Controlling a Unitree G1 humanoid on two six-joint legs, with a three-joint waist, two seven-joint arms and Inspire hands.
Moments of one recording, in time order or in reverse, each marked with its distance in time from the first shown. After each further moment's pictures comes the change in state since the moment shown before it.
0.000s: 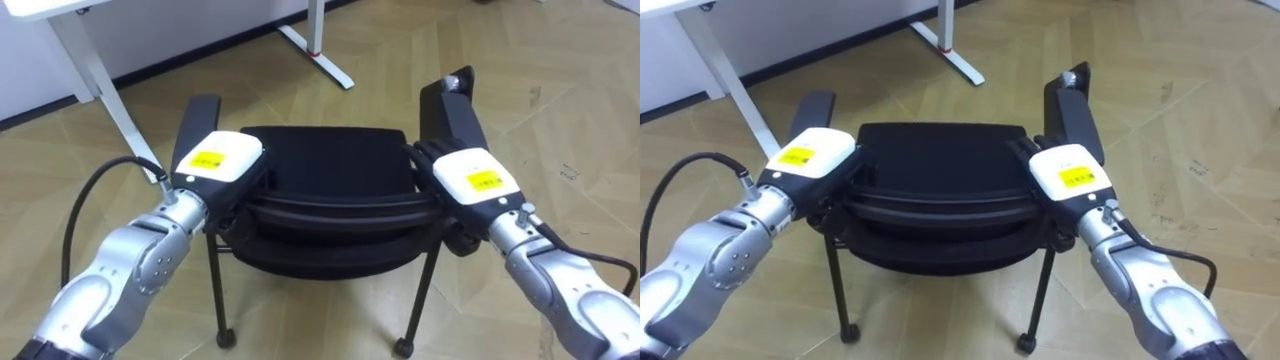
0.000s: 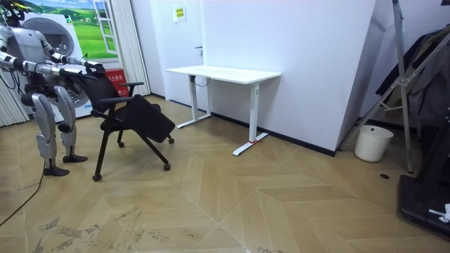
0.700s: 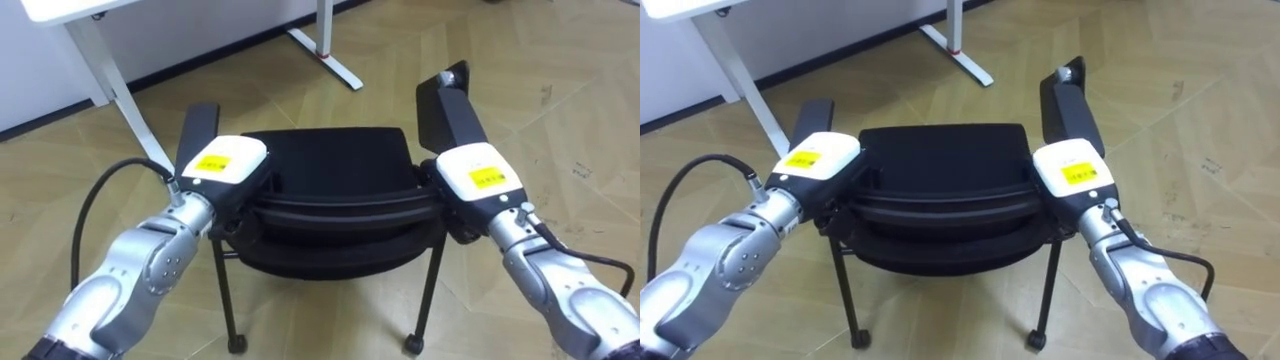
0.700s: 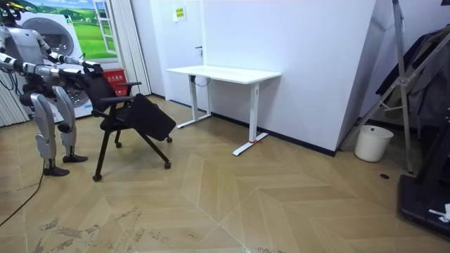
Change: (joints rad) left arm -0.008 -0.013 -0.040 0.000 -0.025 0.037 0.000; right arm -0.020 0.001 0.043 0.056 -0.025 0.059 -0.097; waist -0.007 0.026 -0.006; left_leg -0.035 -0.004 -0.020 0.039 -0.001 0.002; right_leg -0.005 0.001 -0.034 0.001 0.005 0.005
